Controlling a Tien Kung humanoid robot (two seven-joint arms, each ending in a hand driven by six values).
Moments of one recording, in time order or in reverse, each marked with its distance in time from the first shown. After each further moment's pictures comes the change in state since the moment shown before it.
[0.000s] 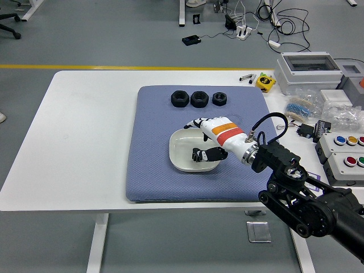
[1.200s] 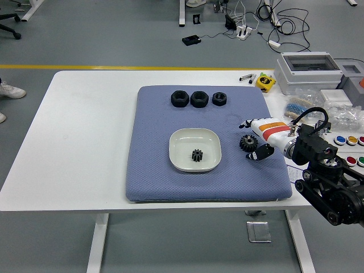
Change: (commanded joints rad) left arm -0.002 -0.004 -0.001 -0.001 -0.004 -0.002 0.001; right arm 0.046 -0.112 0.007 -0.180 -0.035 0.128 -0.099
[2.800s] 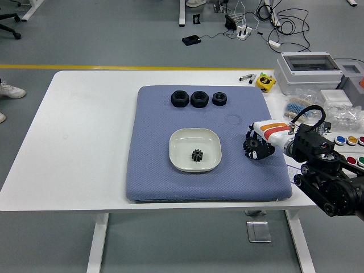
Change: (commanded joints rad) left arm -0.002 0.000 0.002 -0.001 -0.005 0.000 0.000; right arm 0.075 0.014 -0.104 -0.114 0.085 0.011 0.001
